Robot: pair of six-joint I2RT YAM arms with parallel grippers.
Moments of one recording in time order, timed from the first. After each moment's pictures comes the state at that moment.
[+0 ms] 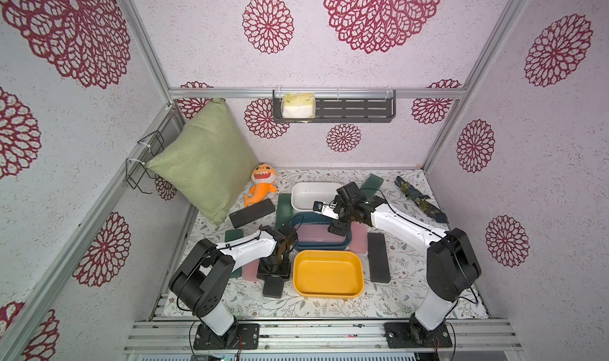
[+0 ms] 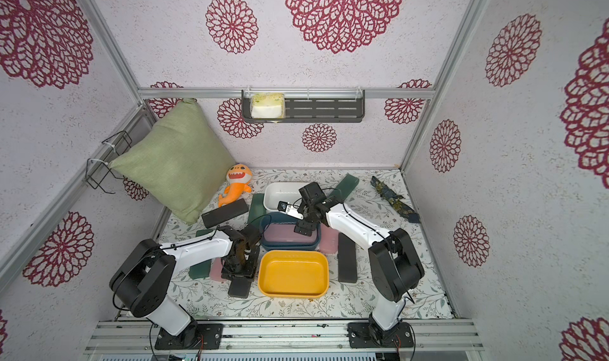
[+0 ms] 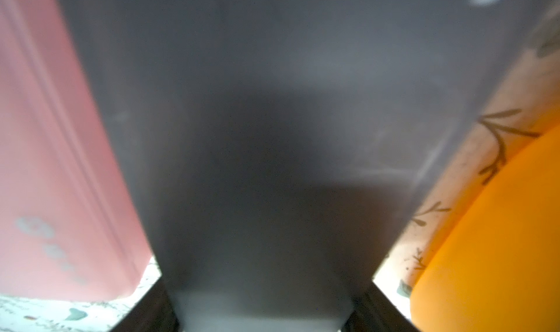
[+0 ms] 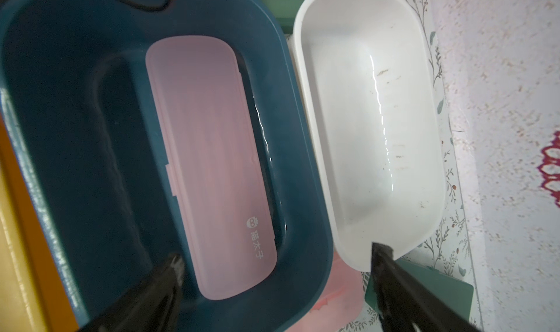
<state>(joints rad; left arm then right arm) -0.63 1.65 0.92 -0.95 0.03 -0.57 0.61 1.73 1.34 -0.57 -0.06 -0.80</state>
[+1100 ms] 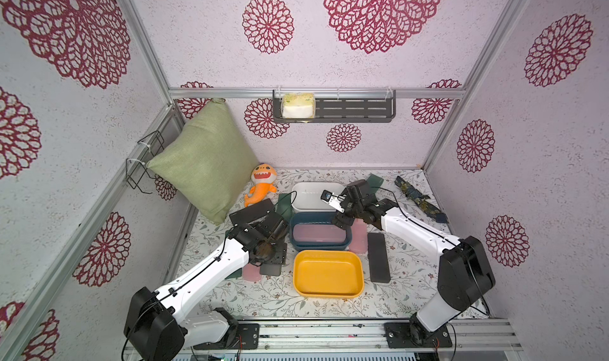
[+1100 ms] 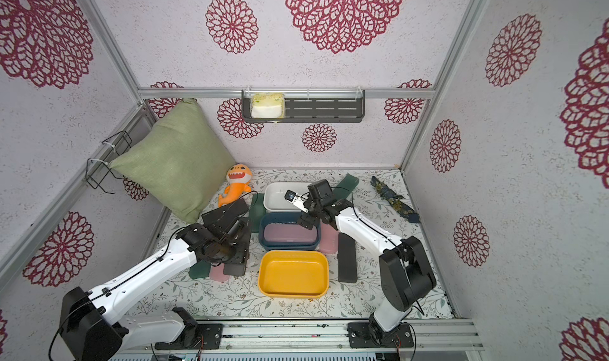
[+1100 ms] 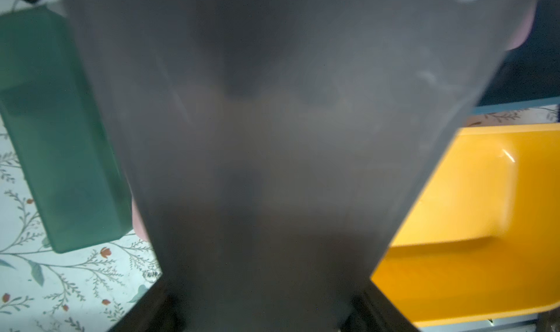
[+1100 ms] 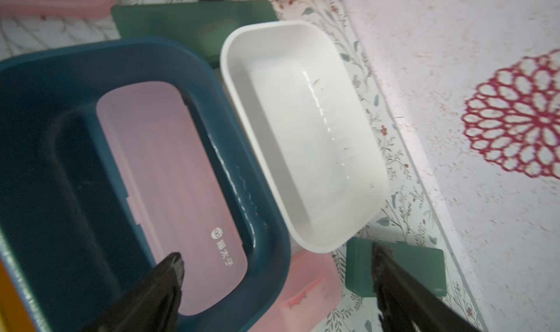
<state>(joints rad) -0.65 1.25 1.05 -1.03 -0.13 -0.55 0.55 1.61 1.24 -0.36 -0.03 -0.64</state>
